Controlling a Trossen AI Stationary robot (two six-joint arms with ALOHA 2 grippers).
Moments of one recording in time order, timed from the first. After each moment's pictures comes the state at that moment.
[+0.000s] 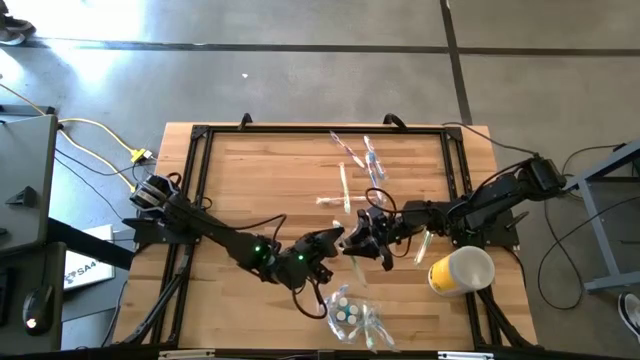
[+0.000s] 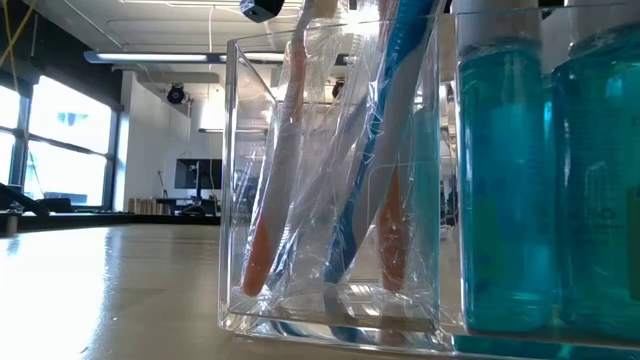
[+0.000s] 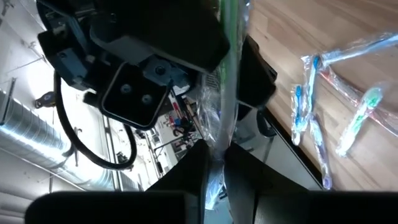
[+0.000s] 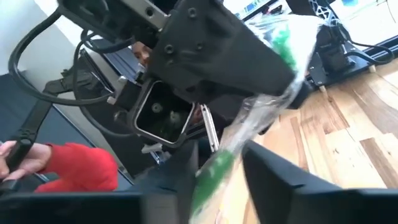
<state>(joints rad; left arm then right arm) -0.48 1.76 1.38 0.07 -1.07 1.57 0.24 1.41 0.60 0.82 -0.12 0.60</state>
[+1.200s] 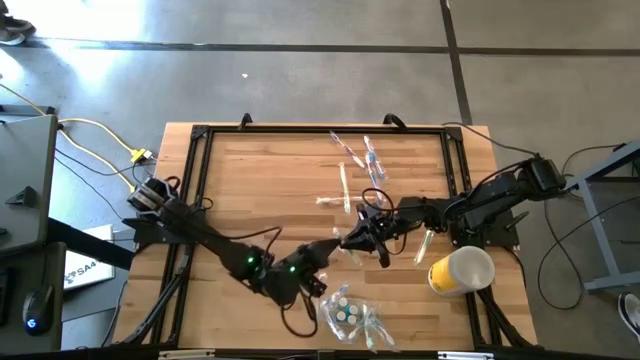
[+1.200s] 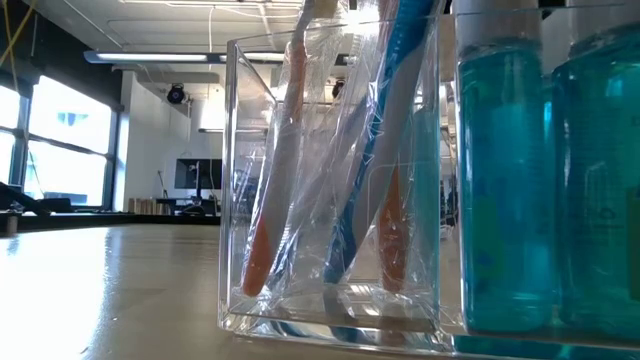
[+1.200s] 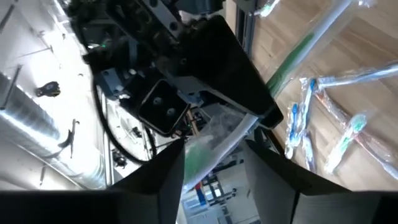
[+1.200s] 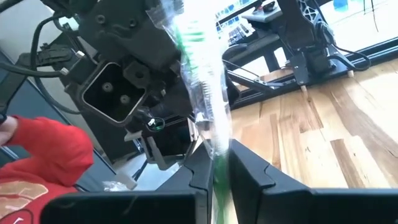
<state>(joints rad) -0.55 1.76 1.38 0.07 -1.11 1.46 0.20 1.41 0.60 0.77 -0.16 0.48</state>
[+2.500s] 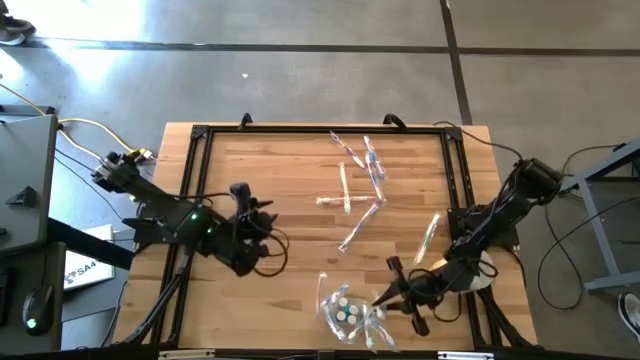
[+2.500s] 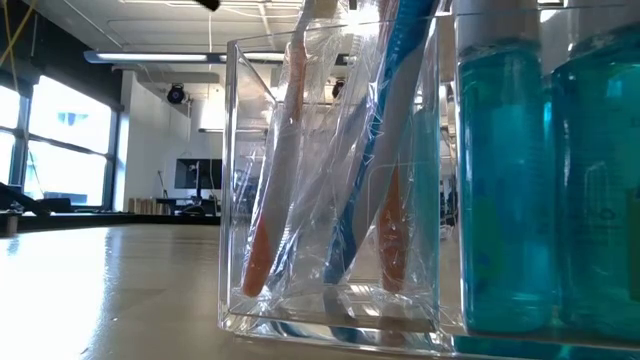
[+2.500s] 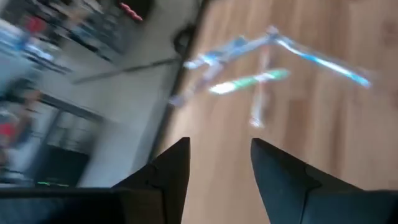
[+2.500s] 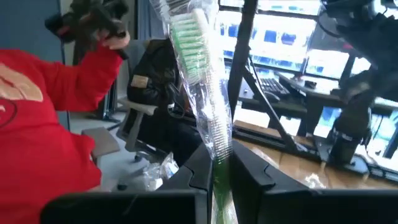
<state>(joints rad) -0.55 1.36 1.34 -1.07 -0.99 -0.38 0.81 1.45 0.60 0.91 0.43 -0.13</state>
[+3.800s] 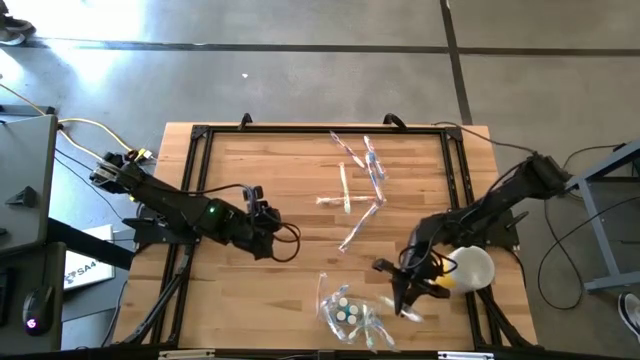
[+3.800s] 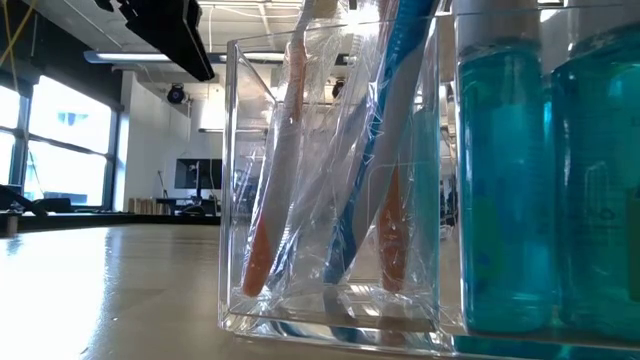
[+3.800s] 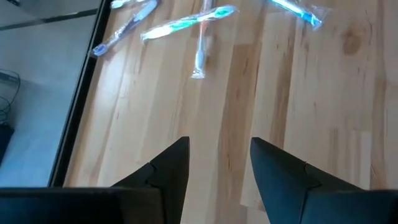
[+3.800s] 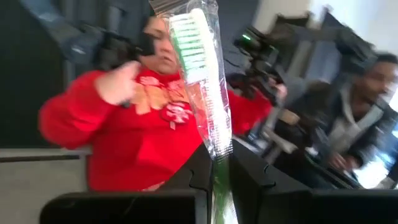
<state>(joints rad) -0.40 1.34 1.15 -0.90 -0.66 -0.34 0.43 1.35 0.60 0.83 -0.77 -0.20</state>
